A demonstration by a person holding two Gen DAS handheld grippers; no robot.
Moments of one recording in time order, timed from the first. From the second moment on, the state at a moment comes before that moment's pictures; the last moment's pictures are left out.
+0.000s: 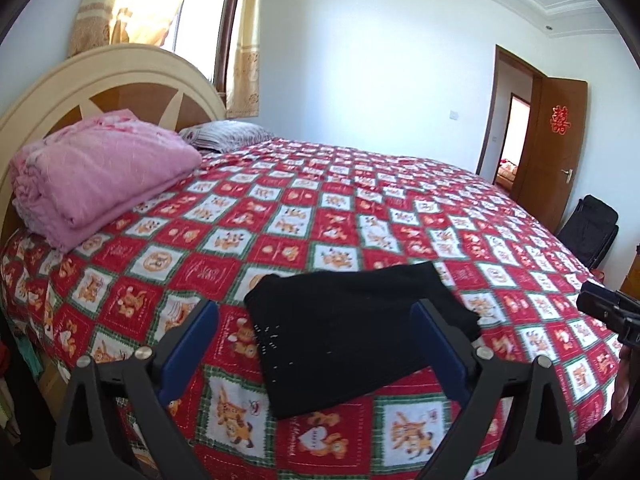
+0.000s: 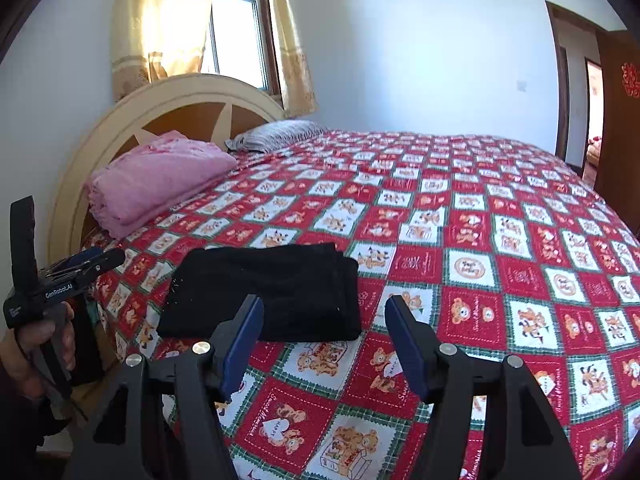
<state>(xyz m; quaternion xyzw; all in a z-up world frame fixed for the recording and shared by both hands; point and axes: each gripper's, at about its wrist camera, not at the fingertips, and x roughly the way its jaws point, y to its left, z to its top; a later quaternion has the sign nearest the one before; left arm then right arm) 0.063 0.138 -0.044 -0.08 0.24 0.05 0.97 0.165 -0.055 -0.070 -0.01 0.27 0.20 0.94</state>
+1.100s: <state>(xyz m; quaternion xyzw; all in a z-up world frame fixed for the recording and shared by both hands) 0.052 0.120 -0.031 -0.05 0.22 0.05 0.97 0.140 -0.058 -0.046 -0.03 0.22 0.19 0.96</state>
